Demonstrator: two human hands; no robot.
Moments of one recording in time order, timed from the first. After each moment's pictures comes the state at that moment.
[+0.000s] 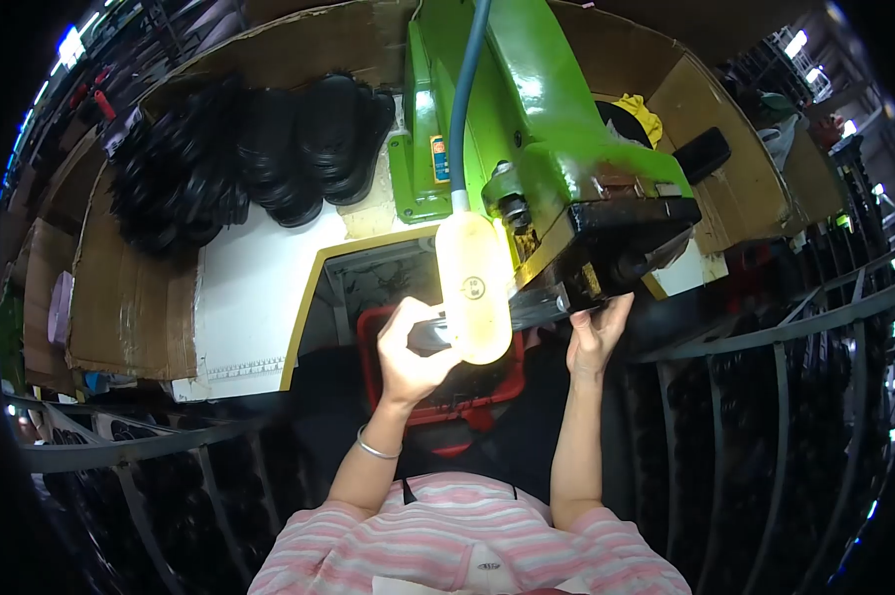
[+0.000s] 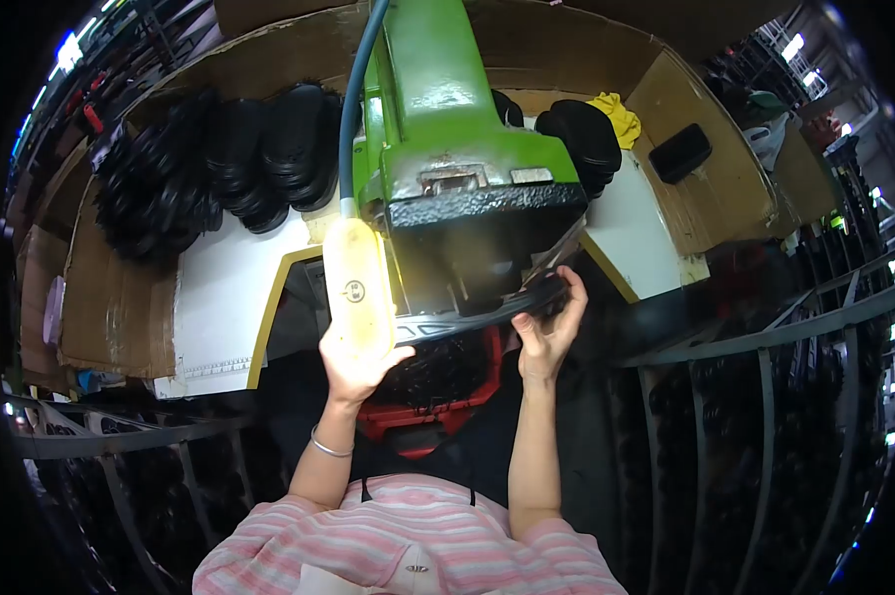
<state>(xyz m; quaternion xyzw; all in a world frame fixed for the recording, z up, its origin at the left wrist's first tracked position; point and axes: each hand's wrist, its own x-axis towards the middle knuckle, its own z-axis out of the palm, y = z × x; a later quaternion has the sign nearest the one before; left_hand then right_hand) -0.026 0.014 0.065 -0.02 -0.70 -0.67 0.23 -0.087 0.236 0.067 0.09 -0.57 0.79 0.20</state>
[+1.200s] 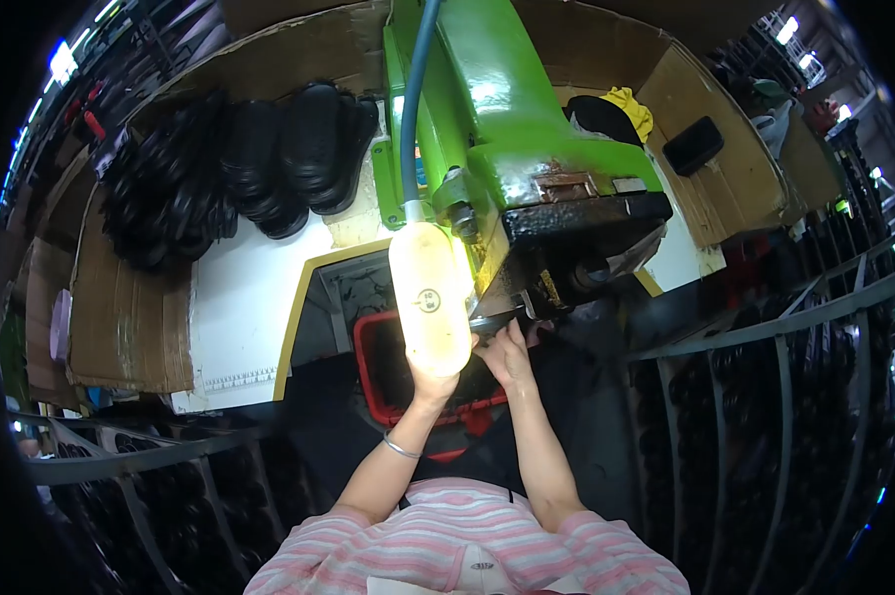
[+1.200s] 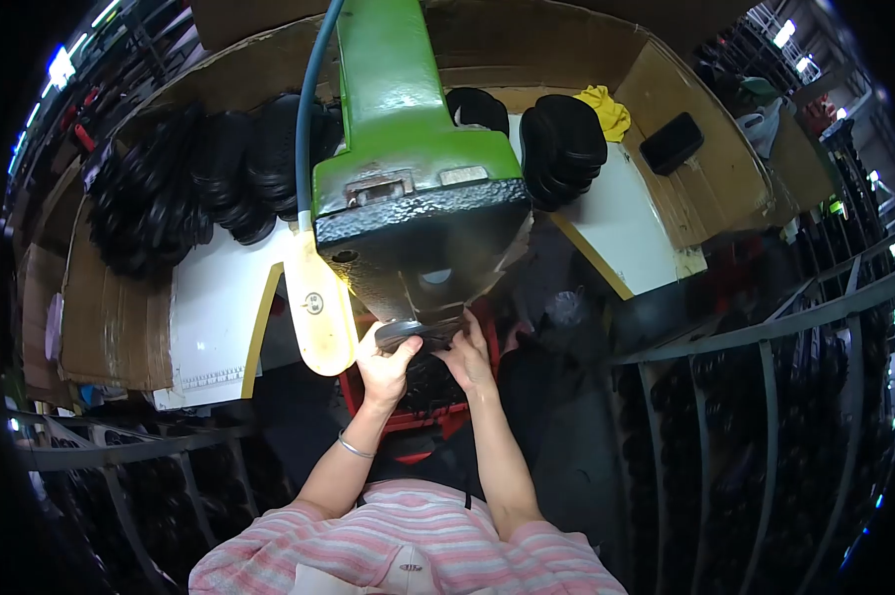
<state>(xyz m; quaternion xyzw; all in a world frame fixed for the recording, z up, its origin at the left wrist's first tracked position) -0.035 0.068 -0.012 0.07 -0.58 -0.79 0.19 -0.070 0.204 -0.089 -0.05 -0.24 0.95 -0.17</state>
